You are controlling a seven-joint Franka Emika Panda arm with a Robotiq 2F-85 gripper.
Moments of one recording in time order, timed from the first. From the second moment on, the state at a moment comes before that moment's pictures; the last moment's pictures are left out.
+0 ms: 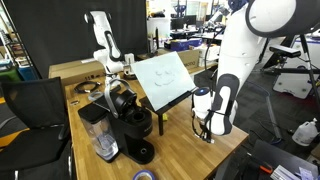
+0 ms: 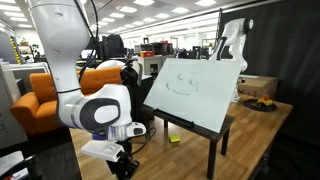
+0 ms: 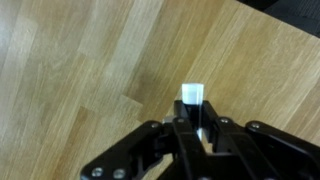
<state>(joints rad) 0.00 0.59 -0.28 -2.48 -0.38 2.95 -0.14</state>
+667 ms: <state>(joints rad) 0.04 0.59 -0.31 -2.50 -0.38 2.97 -0.14</state>
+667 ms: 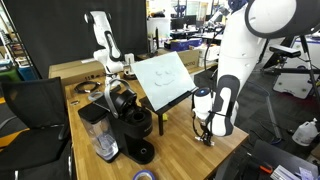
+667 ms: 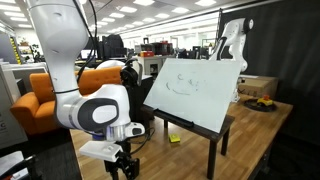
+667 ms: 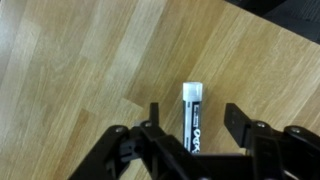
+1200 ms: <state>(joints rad) 0.07 0.46 -0.34 -2.59 -0.38 3.00 -0.14</state>
